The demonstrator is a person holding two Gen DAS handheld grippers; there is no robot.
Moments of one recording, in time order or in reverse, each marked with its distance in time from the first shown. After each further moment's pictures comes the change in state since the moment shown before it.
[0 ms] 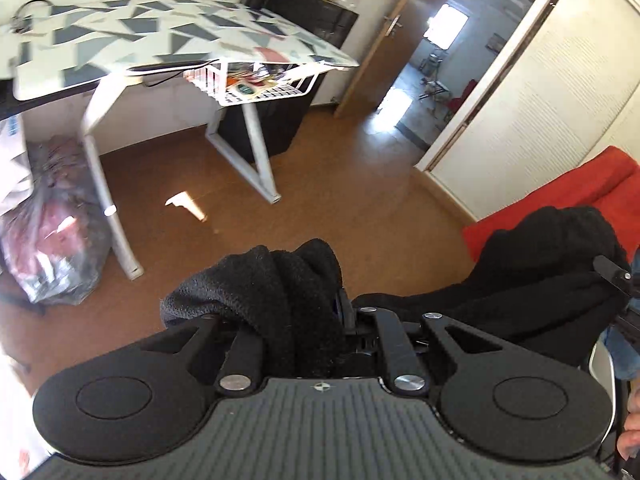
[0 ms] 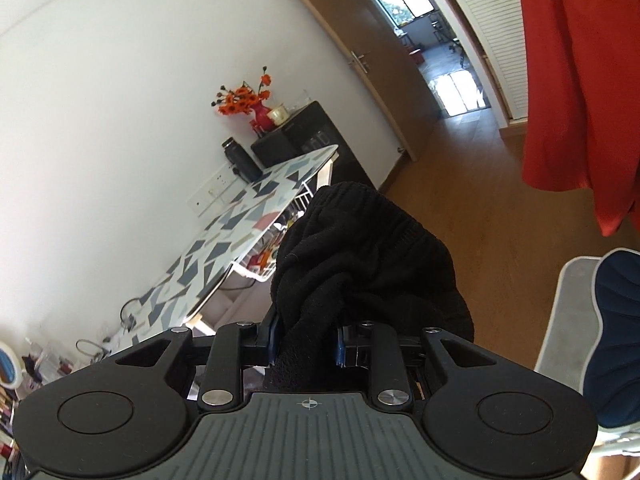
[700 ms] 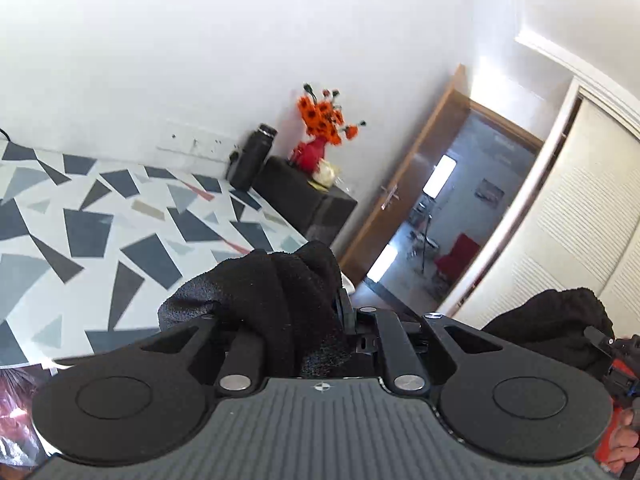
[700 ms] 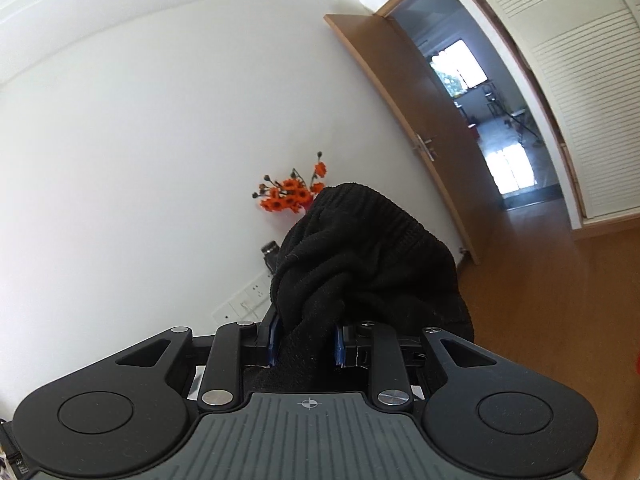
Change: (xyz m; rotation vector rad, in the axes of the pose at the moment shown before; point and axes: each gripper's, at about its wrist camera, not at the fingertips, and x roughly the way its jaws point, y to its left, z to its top) left arm 0.078 0.004 0.306 -0.081 -0.492 -0.030; right arm 0.221 0.067 0.245 -0.114 -0.196 0.195
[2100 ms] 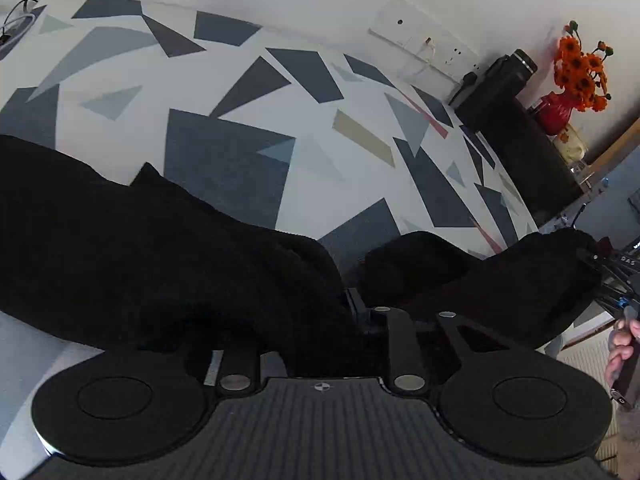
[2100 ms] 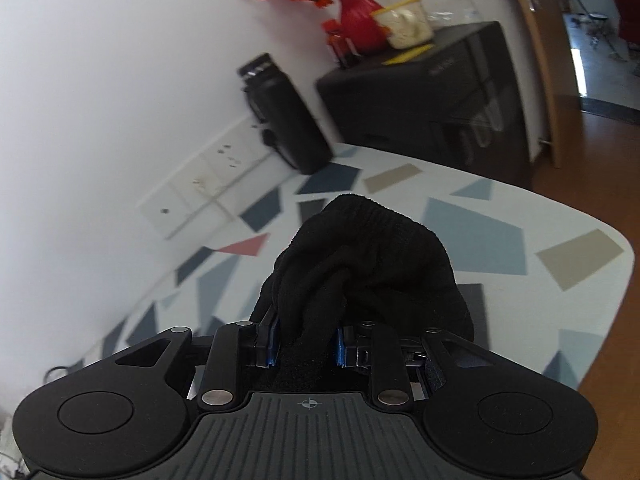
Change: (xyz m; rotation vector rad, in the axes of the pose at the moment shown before) left arm 0.271 0.255 0.029 -0.281 0.323 0.404; right arm 0.618 0.098 -0.138 -0.066 0.538 -0.043
